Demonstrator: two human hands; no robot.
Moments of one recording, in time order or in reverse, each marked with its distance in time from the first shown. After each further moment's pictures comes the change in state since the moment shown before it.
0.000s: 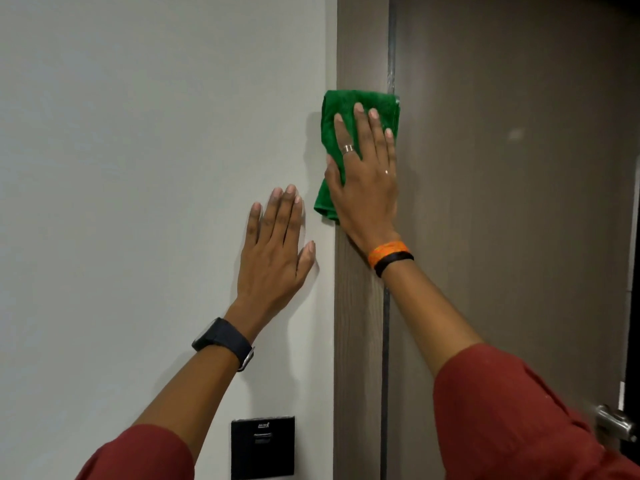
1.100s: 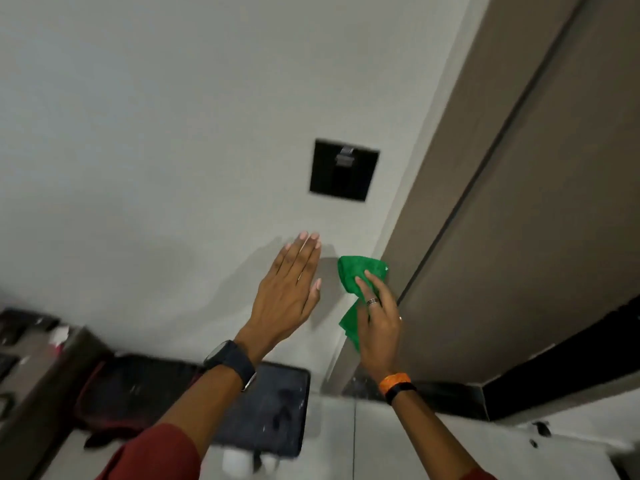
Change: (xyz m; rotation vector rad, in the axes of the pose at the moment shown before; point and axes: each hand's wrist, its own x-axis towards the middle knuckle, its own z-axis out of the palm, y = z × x) left_hand -0.435 0.093 -0.134 -0.201 -0.846 -0.257; right_hand -0.553 -0.115 -0.161 0.550 -0.876 0.660
